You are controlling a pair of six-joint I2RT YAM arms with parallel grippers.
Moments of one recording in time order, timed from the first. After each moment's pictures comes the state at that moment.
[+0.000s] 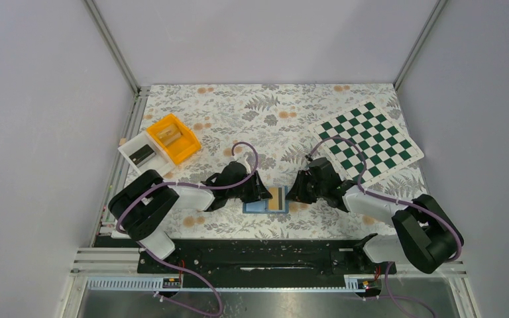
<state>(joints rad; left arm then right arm) -0.78 1.62 0.57 0.39 0.23 -0.93 0.59 1.32 0.49 -0.01 -0.24 0.76</state>
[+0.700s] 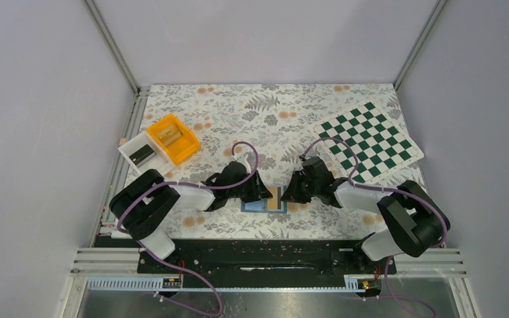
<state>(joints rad) -0.78 1.63 0.57 0.41 0.24 -0.93 0.61 1.45 0.53 0.06 -0.27 0.79</state>
